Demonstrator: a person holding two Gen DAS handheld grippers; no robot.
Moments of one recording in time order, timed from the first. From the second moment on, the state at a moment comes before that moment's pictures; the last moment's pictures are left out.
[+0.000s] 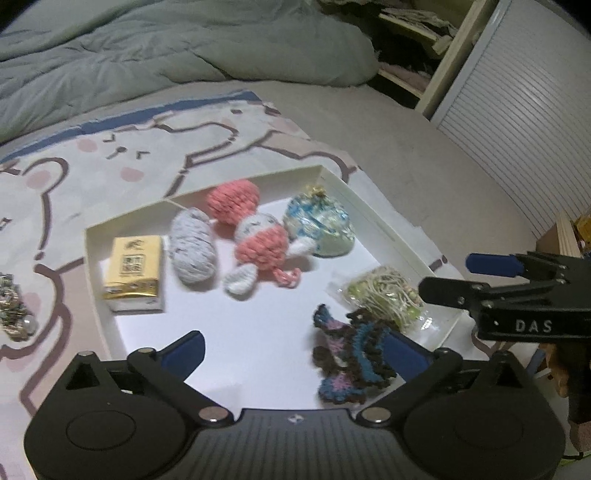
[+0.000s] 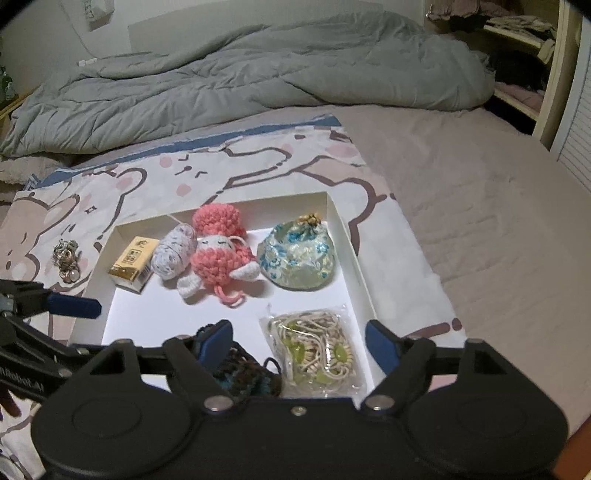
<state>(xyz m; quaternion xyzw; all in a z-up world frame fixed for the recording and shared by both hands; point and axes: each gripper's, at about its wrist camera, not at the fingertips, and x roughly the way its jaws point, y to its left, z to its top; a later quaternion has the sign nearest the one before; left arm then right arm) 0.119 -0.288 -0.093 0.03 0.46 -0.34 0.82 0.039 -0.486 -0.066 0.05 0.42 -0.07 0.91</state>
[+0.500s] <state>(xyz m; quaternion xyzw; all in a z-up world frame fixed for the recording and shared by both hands) 0.122 -0.232 -0.066 0.01 0.43 -0.30 0.85 0.039 -0.451 -0.046 0.03 0.39 -0.07 0.92</state>
